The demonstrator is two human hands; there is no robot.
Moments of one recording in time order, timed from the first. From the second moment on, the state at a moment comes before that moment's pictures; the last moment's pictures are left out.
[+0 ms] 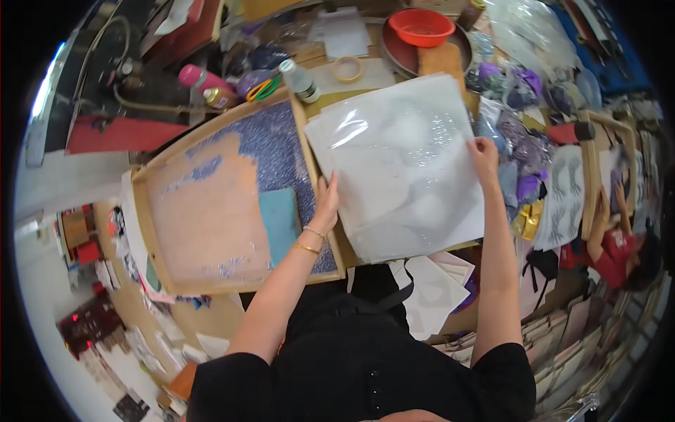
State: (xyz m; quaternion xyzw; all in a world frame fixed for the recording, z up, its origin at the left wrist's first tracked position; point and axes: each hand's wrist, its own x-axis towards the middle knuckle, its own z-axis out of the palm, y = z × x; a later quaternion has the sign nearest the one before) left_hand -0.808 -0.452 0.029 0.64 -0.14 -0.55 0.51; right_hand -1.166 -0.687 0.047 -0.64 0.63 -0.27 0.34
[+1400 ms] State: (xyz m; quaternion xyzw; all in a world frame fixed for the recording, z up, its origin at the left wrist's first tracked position) left_hand -0.743 -0.783 0.022 0.58 -0.43 -0.69 0.05; right_hand -1.088 -0.384 0.022 0.21 0.59 -0.59 0.51
